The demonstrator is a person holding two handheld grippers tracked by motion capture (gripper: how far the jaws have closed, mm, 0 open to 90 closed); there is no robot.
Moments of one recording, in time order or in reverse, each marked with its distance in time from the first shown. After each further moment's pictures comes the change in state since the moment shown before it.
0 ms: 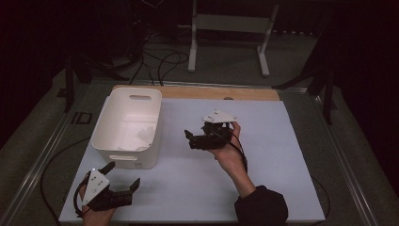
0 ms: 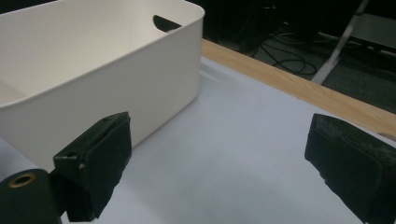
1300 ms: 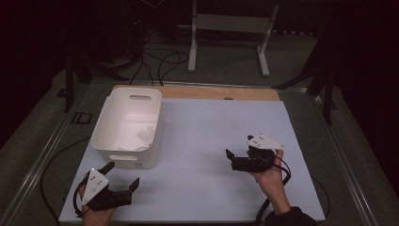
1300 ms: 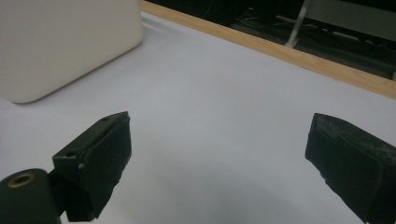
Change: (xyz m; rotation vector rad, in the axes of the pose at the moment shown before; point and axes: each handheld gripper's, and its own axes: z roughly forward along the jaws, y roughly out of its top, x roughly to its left) left arm 0.001 0.000 0.000 0.002 0.006 -0.010; right arm -0.054 -0.082 -0.083 0.026 -0.108 0.028
